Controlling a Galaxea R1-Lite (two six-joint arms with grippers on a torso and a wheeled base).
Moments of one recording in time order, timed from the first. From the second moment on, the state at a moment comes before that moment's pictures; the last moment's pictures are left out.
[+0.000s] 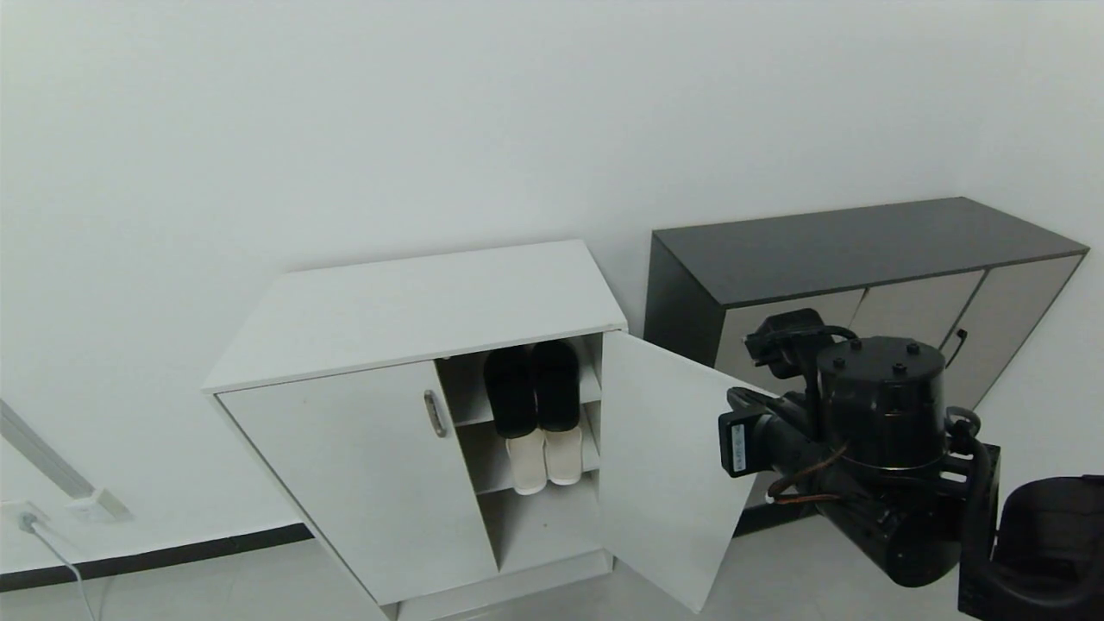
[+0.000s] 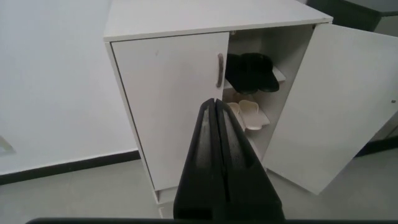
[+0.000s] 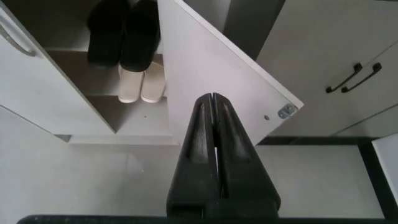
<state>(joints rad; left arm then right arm) 0.00 0.00 0.00 0.00 0.05 0.00 0.79 1.72 -0.72 -0.73 -0.57 0.09</state>
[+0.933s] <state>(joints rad) 0.00 0.00 0.00 0.00 0.04 0.00 0.56 1.89 -1.09 -0.53 -0.49 0.10</state>
